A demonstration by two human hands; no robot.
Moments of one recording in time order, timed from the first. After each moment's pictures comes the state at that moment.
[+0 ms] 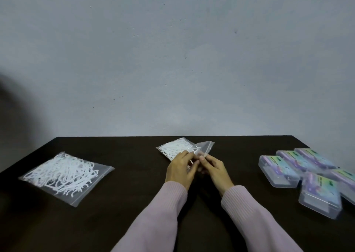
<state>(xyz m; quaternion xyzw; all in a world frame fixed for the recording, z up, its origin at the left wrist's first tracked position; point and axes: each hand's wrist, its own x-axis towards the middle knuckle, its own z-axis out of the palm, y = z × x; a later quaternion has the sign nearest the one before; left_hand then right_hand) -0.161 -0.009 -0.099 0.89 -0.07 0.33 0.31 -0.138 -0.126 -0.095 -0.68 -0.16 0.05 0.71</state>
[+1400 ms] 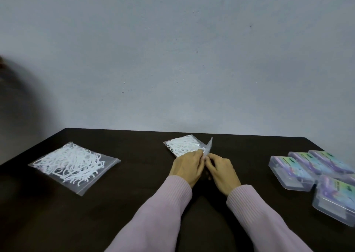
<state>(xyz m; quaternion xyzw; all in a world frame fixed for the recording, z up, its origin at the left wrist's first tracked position) -0.163 -0.007 -0.087 0.96 -0.07 0.24 0.16 -0.139 -0.126 -0.092 -0.88 -0.21 -0.05 0.42</state>
